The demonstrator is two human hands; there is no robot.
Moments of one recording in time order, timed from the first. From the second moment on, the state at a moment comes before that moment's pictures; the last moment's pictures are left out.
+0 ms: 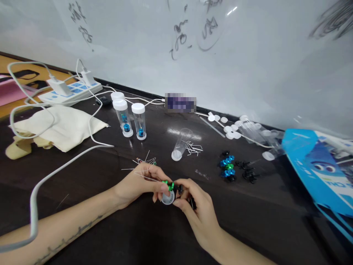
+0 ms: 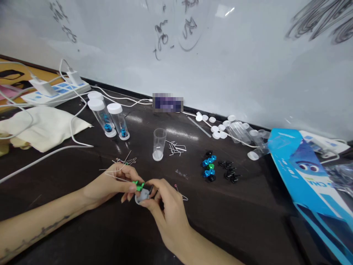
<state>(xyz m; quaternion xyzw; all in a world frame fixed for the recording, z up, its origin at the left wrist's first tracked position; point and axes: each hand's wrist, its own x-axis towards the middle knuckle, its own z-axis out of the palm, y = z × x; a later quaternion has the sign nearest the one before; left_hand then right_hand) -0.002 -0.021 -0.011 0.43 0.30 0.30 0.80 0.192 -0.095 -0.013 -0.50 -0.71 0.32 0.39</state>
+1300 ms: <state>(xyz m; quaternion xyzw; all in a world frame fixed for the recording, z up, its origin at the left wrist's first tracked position) -0.002 -0.021 -0.013 0.43 0.27 0.29 0.81 0.189 -0.096 -0.021 -0.46 -0.66 0.31 0.50</state>
